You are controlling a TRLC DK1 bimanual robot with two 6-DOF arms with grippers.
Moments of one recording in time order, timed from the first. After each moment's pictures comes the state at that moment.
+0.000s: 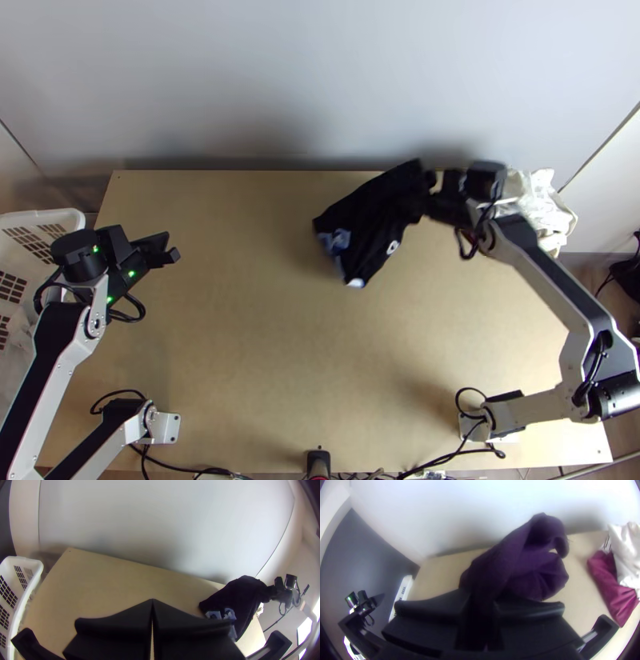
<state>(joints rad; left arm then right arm) 0.02 0.94 0.83 -0.30 0.20 -0.27 0.22 1.55 1.25 -0.22 -0.44 0.43</state>
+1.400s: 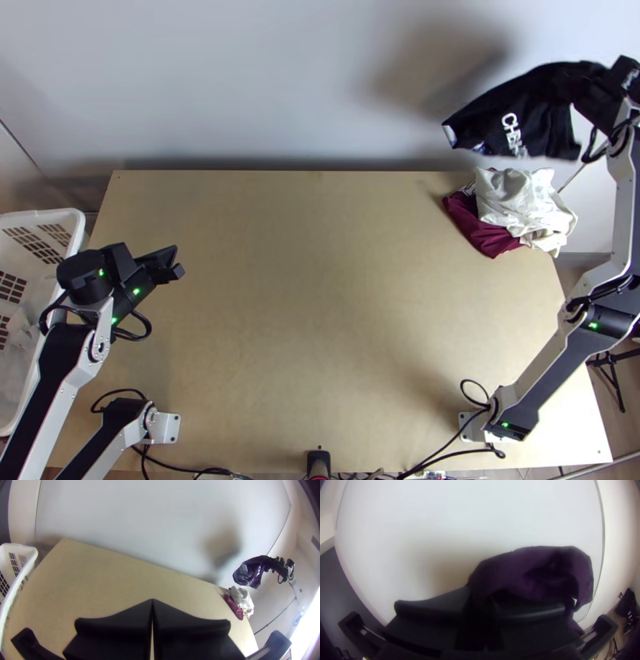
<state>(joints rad) -0.03 0.82 0.72 -0.27 0.21 -0.37 -0.31 2.00 2.27 -0.40 -0.49 0.35</state>
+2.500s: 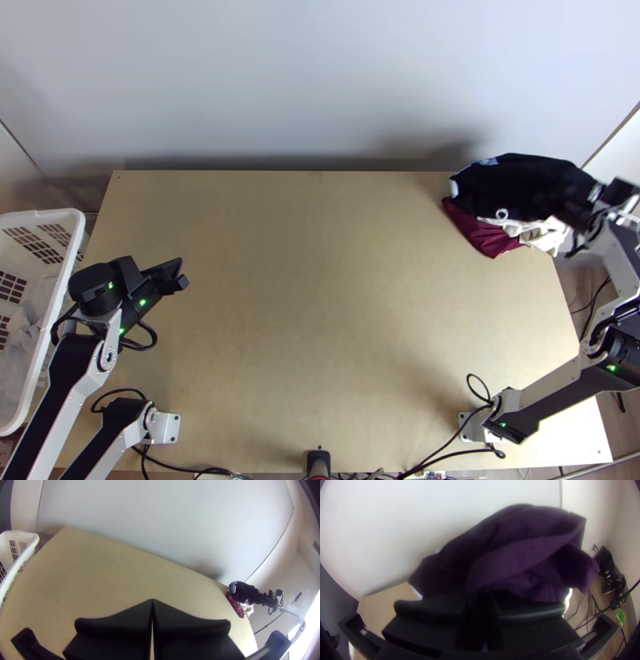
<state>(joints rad) -0.04 0.77 0.60 -0.22 0.21 -0.41 -0.49 1.77 1.31 -0.15 -0.46 0.07</state>
